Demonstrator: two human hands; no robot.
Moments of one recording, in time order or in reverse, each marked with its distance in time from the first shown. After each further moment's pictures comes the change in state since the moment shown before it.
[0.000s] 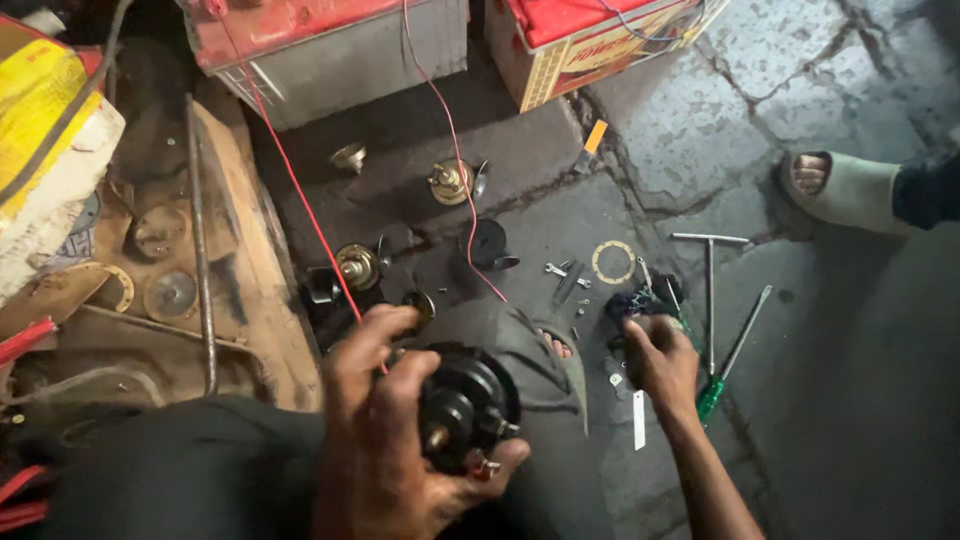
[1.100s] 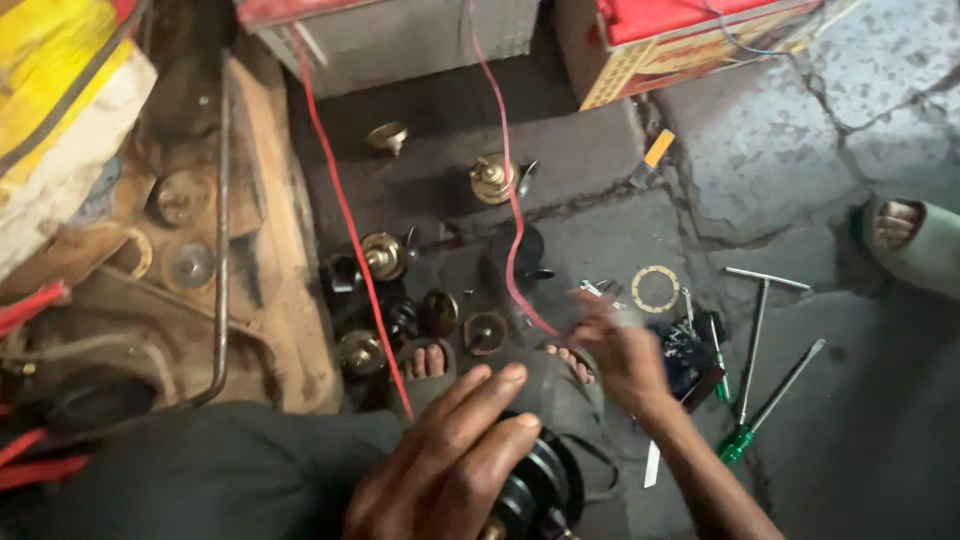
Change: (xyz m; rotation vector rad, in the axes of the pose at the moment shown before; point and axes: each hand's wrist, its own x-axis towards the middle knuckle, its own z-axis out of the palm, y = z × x) left_hand 0.018 -0.005 0.011 0.050 -0.058 -0.084; right_hand 0.025 -0.074 0.094 0.525 -0.722 0.048
